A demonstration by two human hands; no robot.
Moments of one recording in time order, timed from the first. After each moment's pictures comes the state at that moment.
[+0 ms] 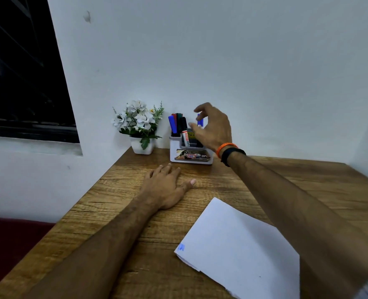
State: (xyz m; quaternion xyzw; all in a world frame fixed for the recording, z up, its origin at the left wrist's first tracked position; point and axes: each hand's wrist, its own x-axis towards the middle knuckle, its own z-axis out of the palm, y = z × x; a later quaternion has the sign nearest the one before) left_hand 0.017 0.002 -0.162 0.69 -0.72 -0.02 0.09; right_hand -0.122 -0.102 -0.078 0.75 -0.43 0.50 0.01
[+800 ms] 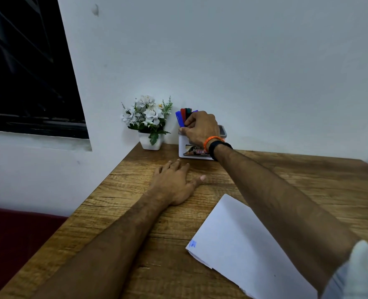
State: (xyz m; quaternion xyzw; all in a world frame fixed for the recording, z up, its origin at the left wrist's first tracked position) left_hand 0.016 0.001 -0.162 0.69 -0.71 -0.03 0.09; right_hand -0.071 -0.112 -0.086 0.76 -0.50 0.39 -0.10
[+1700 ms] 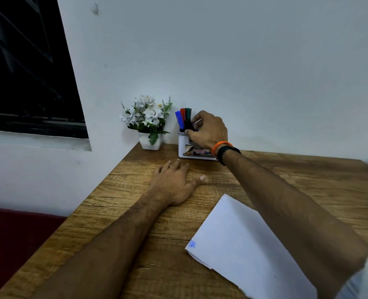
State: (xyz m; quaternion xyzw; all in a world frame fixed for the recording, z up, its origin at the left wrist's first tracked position) left_hand 0.018 -0.001 -0.166 0.69 -0.71 -0.02 0.10; right_hand -0.091 -0.111 -0.094 0.76 -0.49 0.42 -0.06
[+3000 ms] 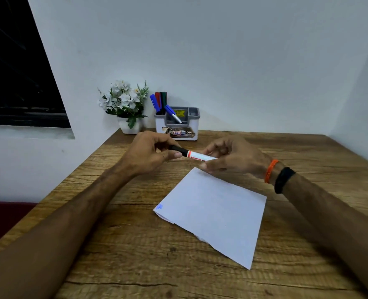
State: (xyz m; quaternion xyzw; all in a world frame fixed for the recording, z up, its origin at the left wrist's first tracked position) left_hand 0.005 0.043 -0.126 0.50 -0.76 -0.12 0.39; right_hand -0.234 0.031 -0.109 0.76 -0.42 0.29 -0.40
